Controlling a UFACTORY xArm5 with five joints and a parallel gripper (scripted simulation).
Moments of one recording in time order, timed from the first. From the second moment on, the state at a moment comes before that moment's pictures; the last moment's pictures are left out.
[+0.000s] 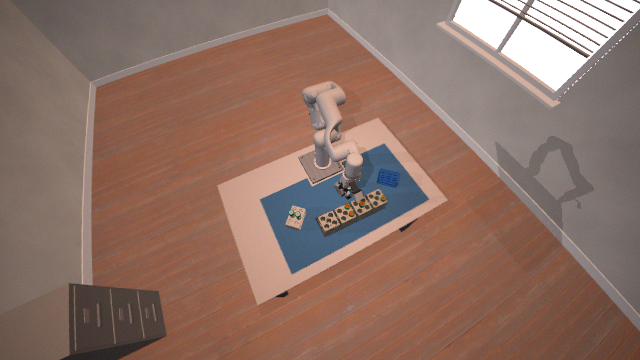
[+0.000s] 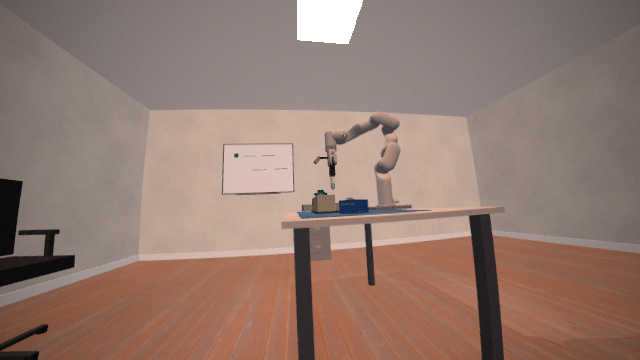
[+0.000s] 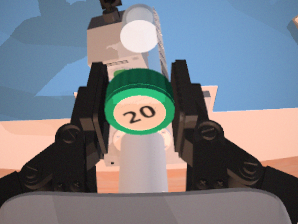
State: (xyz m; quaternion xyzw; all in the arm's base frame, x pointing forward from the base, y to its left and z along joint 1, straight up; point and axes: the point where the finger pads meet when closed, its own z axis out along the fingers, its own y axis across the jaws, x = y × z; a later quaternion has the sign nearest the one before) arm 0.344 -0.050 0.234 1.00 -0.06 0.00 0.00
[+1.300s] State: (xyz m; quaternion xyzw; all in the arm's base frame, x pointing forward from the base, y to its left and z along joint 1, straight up) arm 0.408 0.104 0.234 1.00 -0.06 0.00 0.00
